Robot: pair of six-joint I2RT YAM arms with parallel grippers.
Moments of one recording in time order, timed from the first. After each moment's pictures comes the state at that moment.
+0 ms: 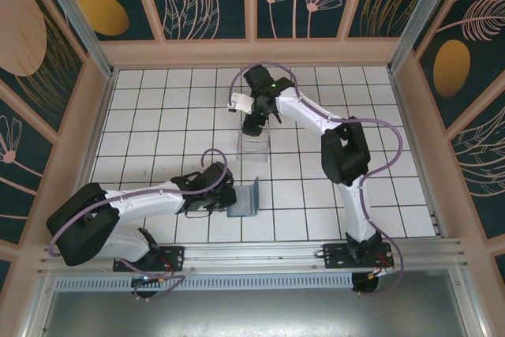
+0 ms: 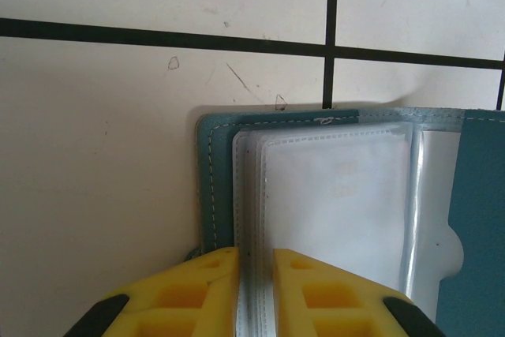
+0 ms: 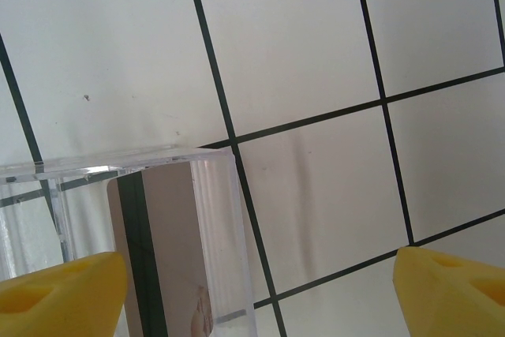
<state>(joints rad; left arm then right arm) -0.89 1.37 0.55 -0.24 0.04 -1.00 0.63 2.17 1.91 -0.83 -0.11 -0.78</state>
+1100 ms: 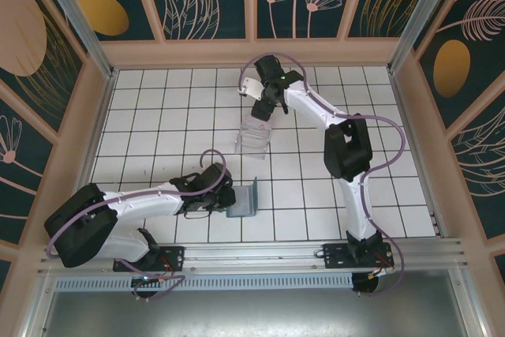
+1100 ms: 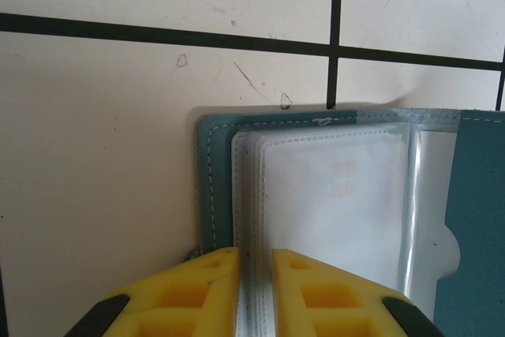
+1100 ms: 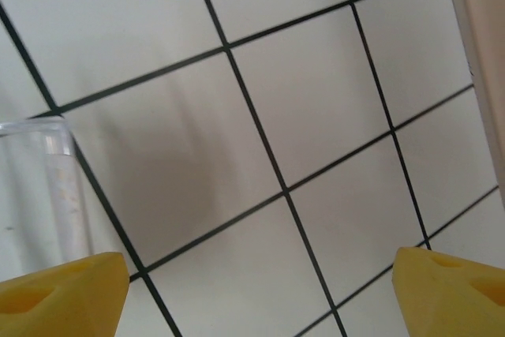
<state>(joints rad) -0.89 1.35 0.54 -0.23 0.03 -1.01 0.55 2.20 1.97 -0.76 0.05 -0.76</state>
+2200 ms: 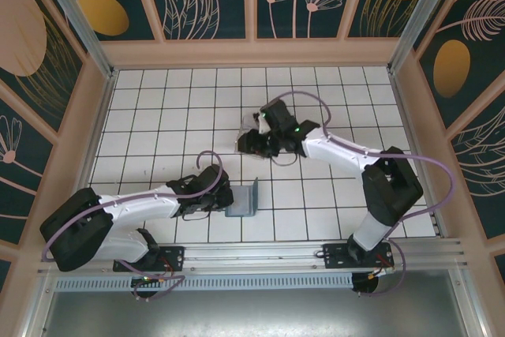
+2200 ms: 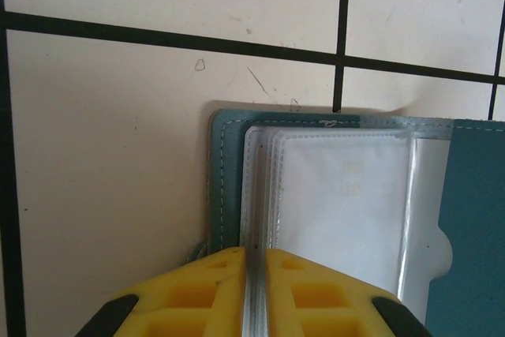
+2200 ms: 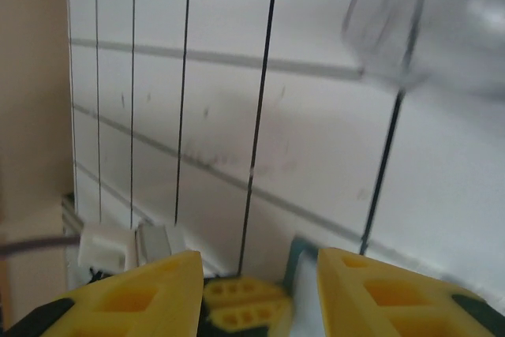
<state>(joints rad) -0.89 1.31 0.50 -0.19 0.02 -1.04 0.76 1.65 1.14 -0.35 -0.43 0.80</state>
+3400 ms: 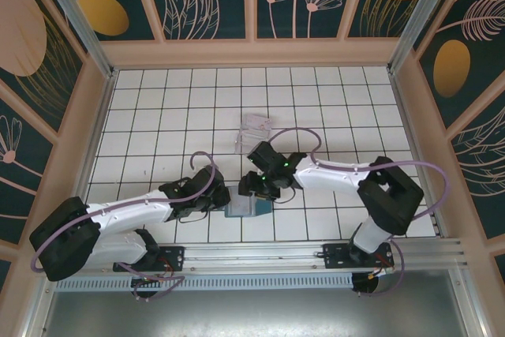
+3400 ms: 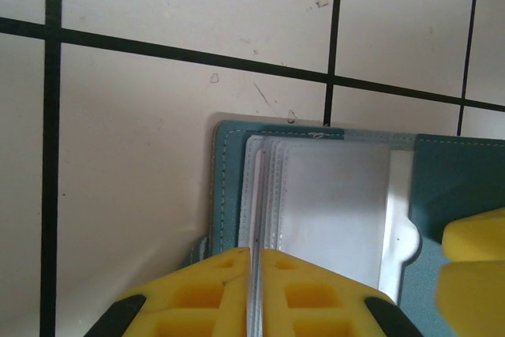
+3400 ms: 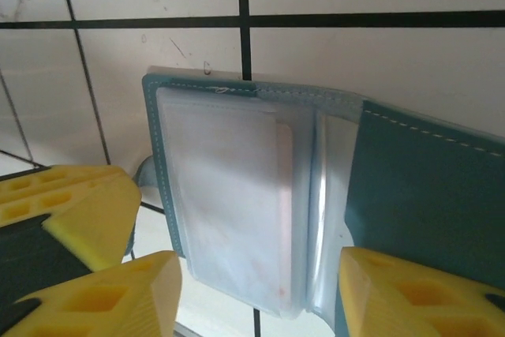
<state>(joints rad) -0.89 1.22 0.46 -0.20 -0.02 -1.08 0.97 1.63 0.94 -0.43 -0.27 0.99</state>
